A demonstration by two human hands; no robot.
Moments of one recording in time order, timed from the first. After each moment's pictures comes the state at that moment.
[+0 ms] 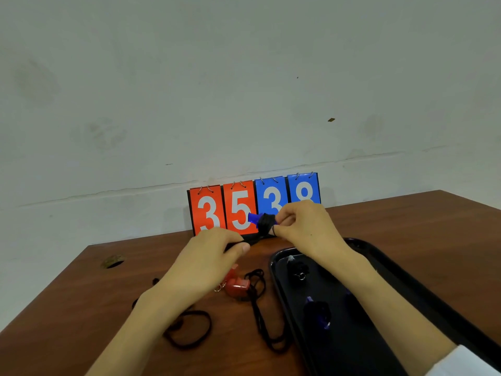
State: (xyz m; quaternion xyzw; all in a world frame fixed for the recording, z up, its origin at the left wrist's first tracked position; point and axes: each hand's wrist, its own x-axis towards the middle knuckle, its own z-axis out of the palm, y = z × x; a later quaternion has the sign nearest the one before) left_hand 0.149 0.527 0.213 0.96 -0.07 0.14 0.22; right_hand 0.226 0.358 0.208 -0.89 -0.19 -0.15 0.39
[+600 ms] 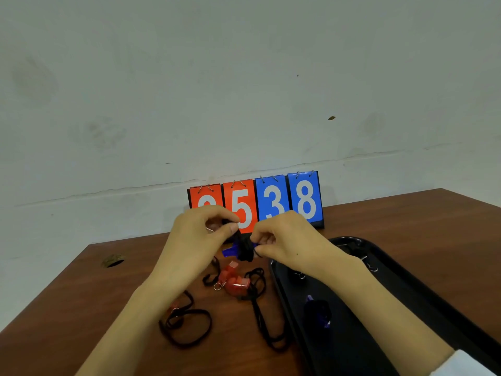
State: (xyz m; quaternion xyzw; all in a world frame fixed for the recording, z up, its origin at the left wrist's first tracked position) left_hand 0.149 0.531 0.225 0.90 -0.04 0.28 0.33; right_hand 0.204 0.371 0.214 -0.89 -0.38 -0.11 0.24
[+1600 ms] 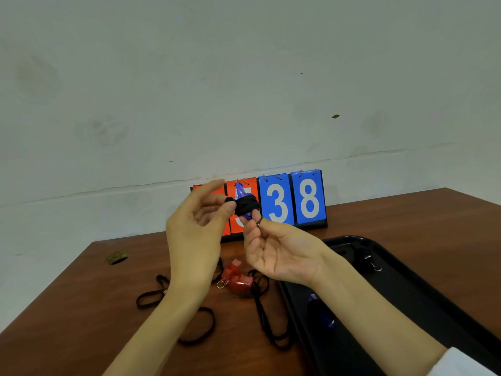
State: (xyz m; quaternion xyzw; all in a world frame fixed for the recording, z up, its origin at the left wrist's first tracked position) left_hand 0.139 0.507 0.223 0.69 -0.05 0.43 0.58; right_hand 0.196 0.384 0.208 -0.23 -0.08 0.48 0.84
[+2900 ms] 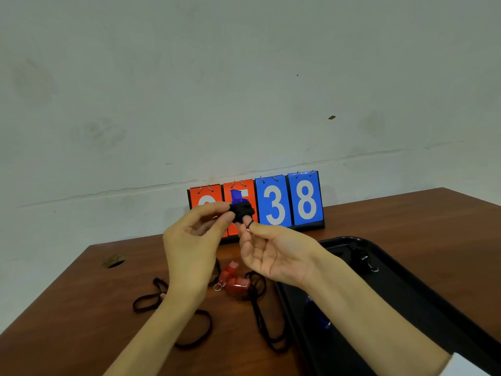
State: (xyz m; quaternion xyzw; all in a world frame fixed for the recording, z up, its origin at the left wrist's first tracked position) left_hand 0.146 0.511 0.207 0.70 -0.05 0.45 0.55; right_hand 0.184 0.388 0.216 -0.34 0.00 0.38 0.86
